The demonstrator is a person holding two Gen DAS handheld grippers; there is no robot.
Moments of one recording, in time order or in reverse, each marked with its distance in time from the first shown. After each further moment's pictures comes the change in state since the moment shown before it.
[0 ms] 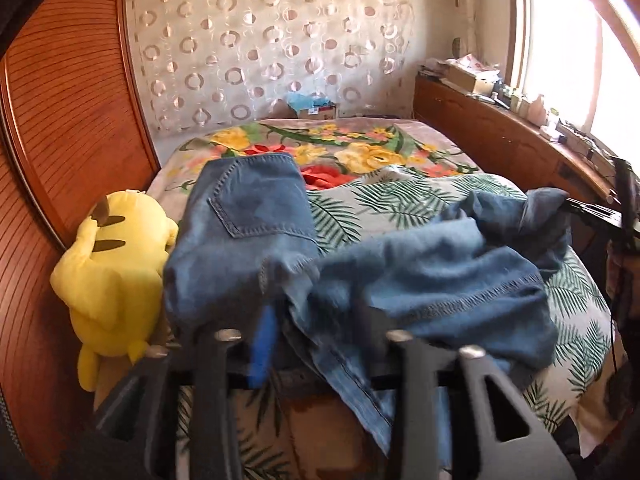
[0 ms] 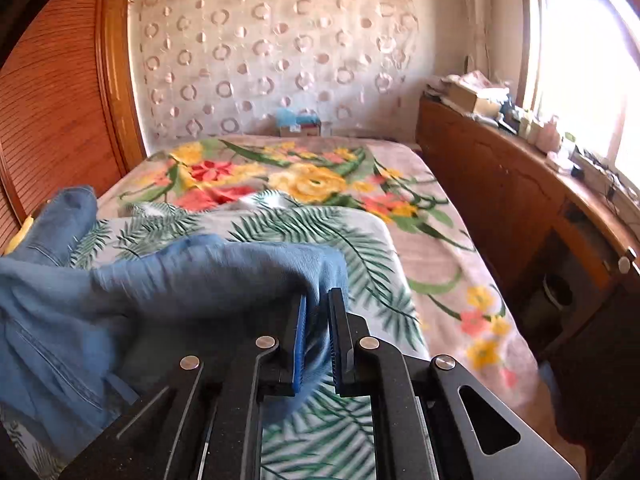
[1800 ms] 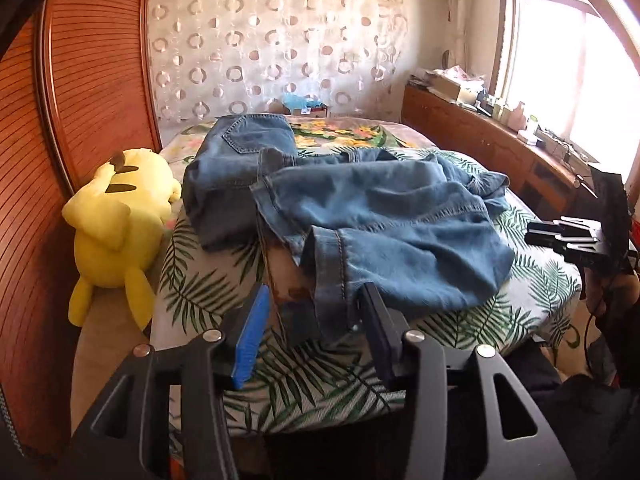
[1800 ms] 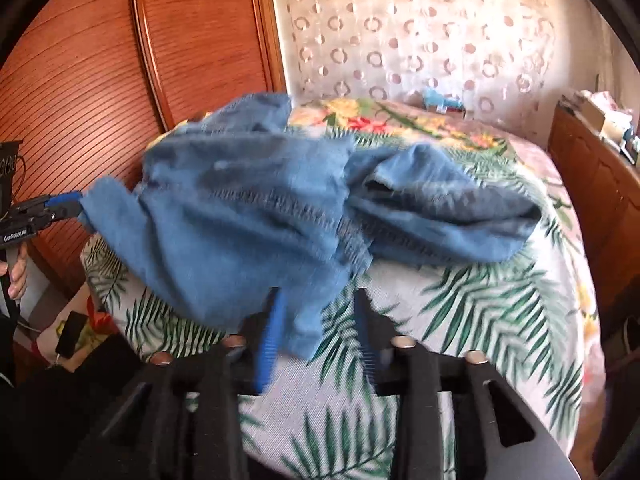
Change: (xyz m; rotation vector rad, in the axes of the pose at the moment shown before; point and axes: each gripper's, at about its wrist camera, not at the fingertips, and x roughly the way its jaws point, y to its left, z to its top) left arm -0.079 -0.007 -0.108 -0.051 -0.030 -0.039; right arm -0.084 0.062 -0.097 -0.260 0.066 0.447
